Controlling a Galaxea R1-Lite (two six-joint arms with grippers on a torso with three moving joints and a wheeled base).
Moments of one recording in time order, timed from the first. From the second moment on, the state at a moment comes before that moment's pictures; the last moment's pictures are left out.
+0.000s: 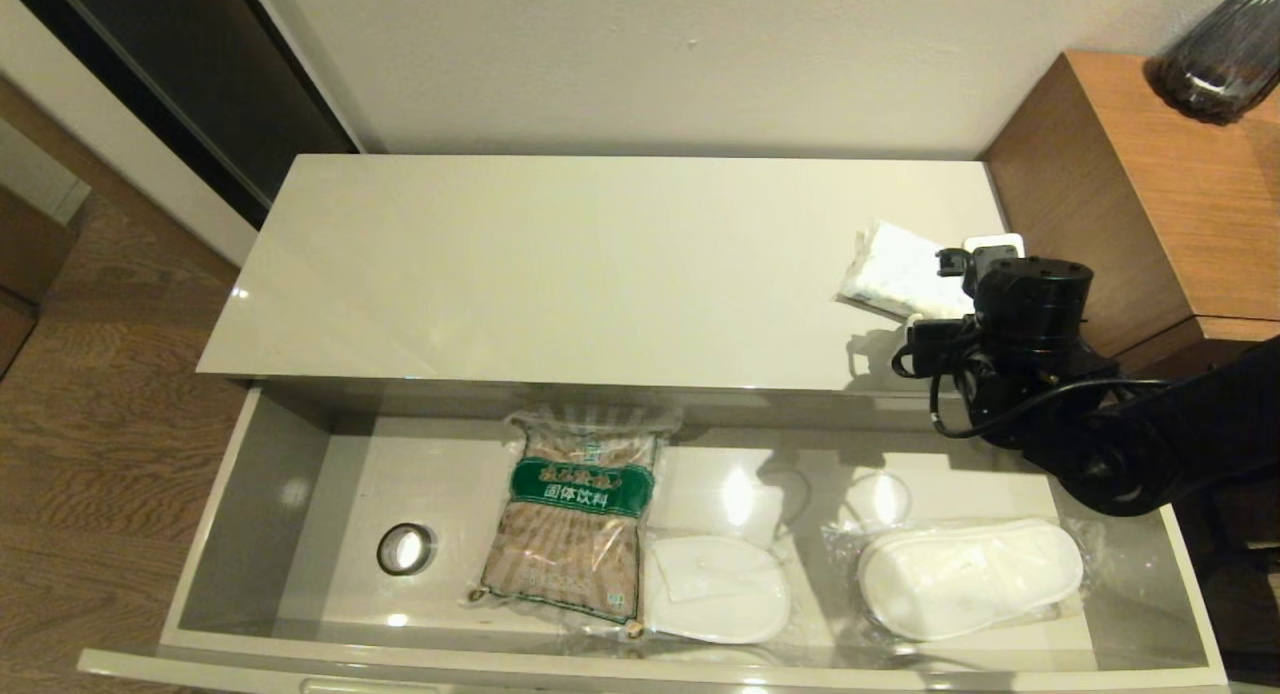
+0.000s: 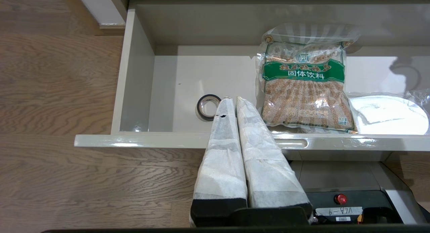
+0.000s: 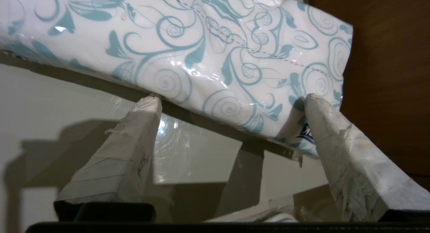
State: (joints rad) left arm 0.00 0.00 0.00 0.00 -0.01 0.01; right arm 0.30 1.96 -0.91 -0.91 -0.71 -0.16
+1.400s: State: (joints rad) left arm 0.00 0.00 0.00 0.00 -0.01 0.01; right arm 0.24 2.06 -0.97 -1.05 -0.70 -0.19
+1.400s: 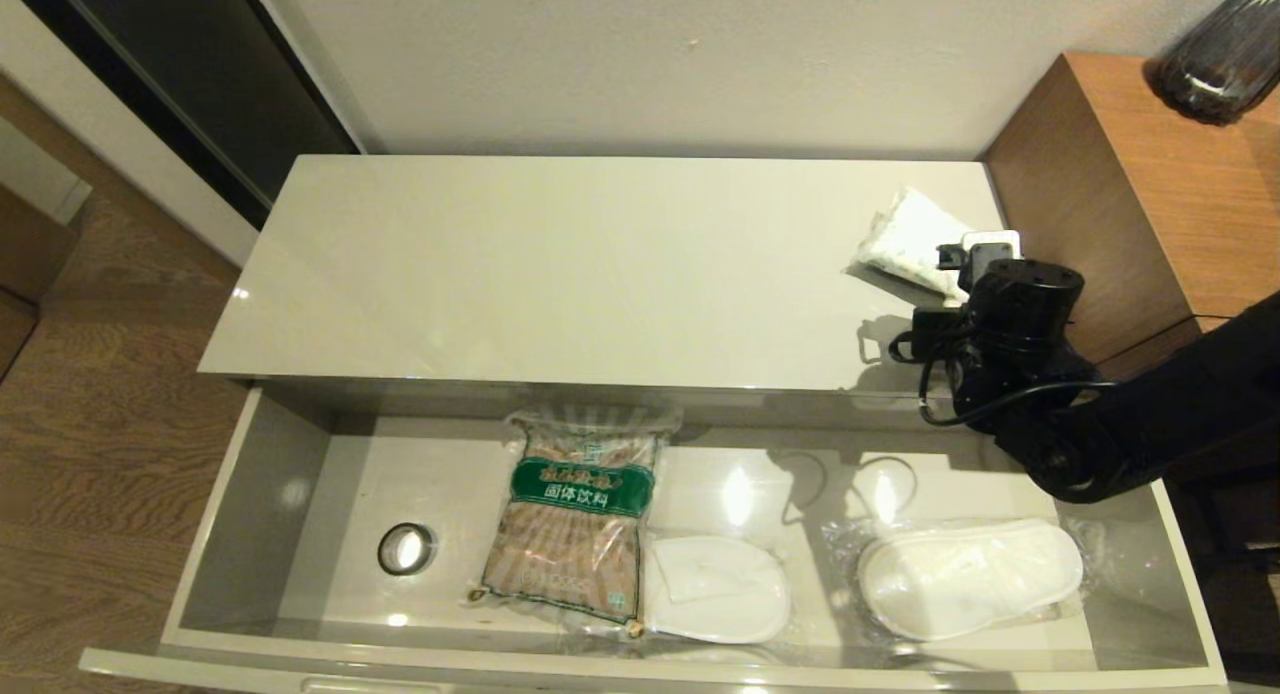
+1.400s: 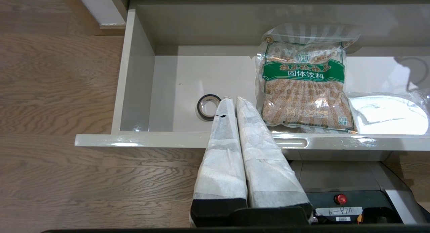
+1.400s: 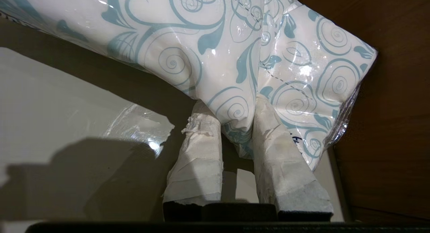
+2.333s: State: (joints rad) left arm 0.00 0.00 0.00 0.00 -0.01 0.01; right arm 0.24 1.64 -1.08 -0.03 -0.31 0.27
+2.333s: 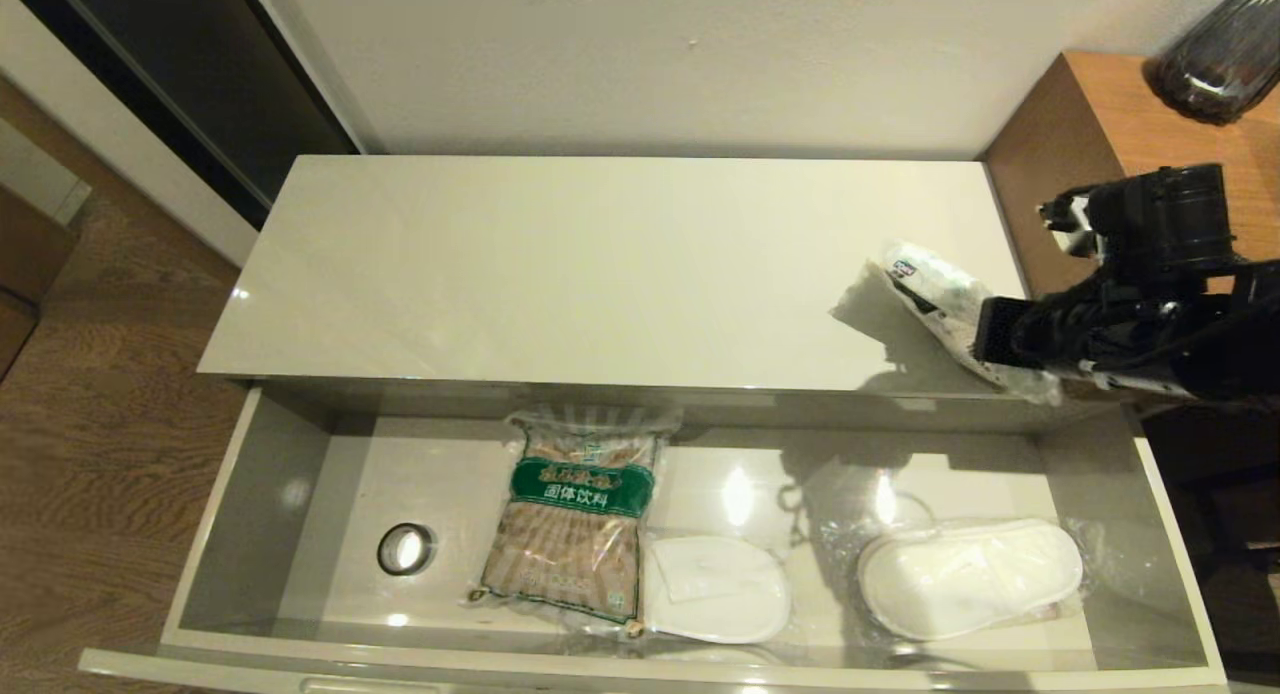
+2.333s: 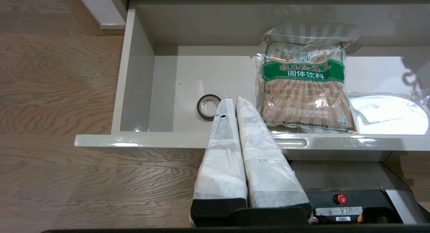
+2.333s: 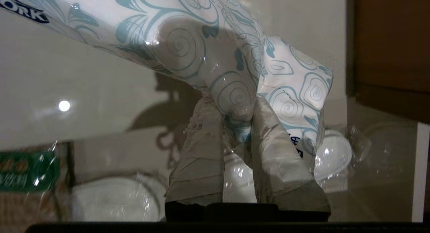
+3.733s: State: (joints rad) left arm 0.00 0.00 0.00 0.00 -0.01 0.01; right arm 0.18 1.86 -1.13 0.40 0.07 0.42
